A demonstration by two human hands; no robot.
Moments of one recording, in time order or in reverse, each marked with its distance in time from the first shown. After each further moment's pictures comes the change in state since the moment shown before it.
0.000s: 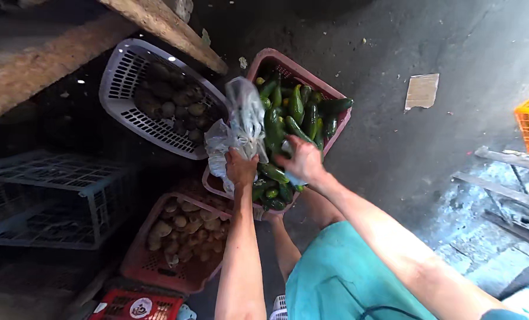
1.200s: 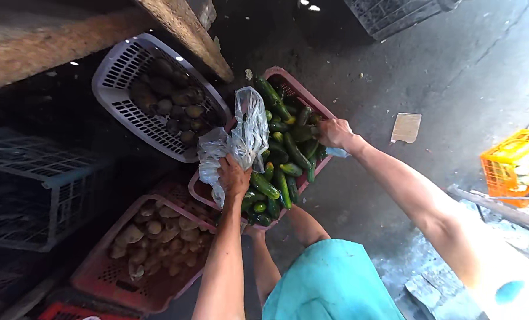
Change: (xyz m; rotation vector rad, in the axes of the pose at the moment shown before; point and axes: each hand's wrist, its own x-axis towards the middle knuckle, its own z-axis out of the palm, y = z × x) left_hand 0.016 -0.003 0.013 0.053 -0.043 0.004; right_hand 0.124 0.083 -0.095 -0.602 -0.337 -0.007
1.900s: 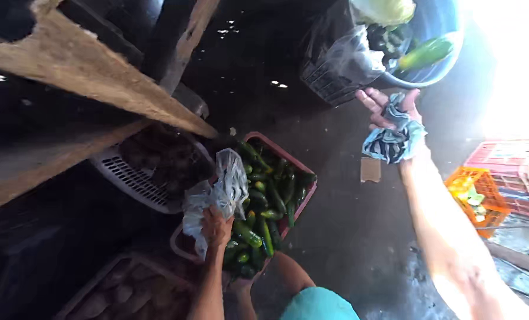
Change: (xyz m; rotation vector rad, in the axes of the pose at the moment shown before) left_hand -0.006 0.000 -0.006 -0.057 0.026 0.014; right_hand -0.109 0.116 -0.170 1.642 0.451 -0.667
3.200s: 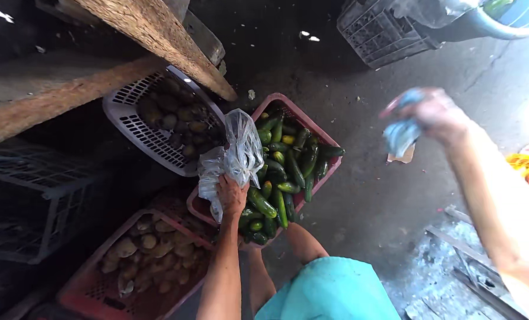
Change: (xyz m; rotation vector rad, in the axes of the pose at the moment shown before) left_hand 0.013 -0.009 0.014 0.048 0.051 0.018; right_hand -0.004 0.052 -0.001 -0.841 0.265 0.470
